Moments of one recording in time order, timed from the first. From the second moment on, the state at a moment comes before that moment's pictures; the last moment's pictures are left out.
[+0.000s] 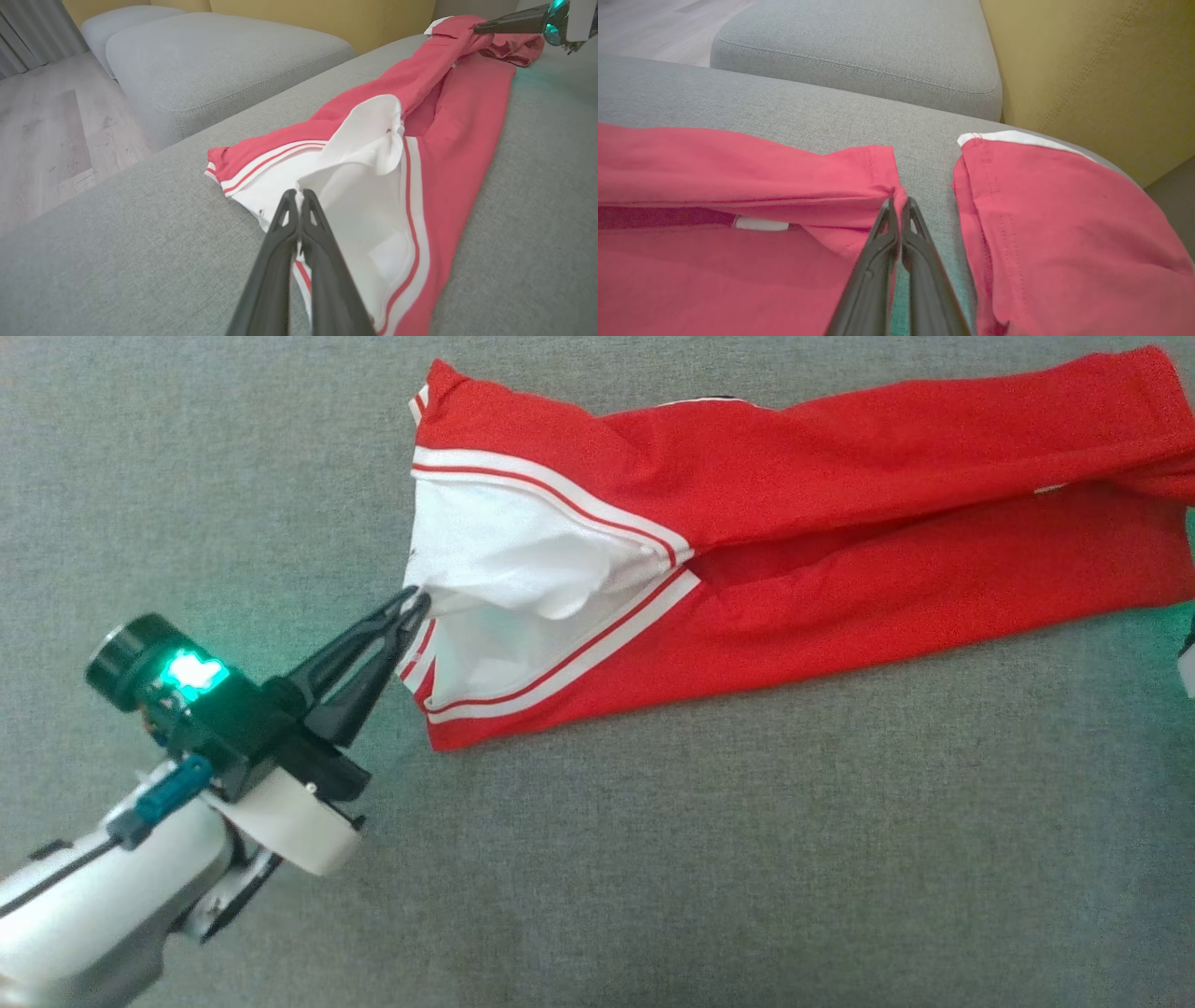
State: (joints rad) left arm -0.76 0.85 -1.18 -0.11 -0.71 0.20 -0.19; right arm -0.38 -0.53 0.01 0.21 0.32 0.13 0.11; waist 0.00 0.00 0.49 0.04
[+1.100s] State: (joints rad) left arm -0.22 0.25 -0.54 -0.07 -0.33 0.28 -0.26; right arm -0.34 -0.30 -0.31 0.31 0.28 0.13 0.17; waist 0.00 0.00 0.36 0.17
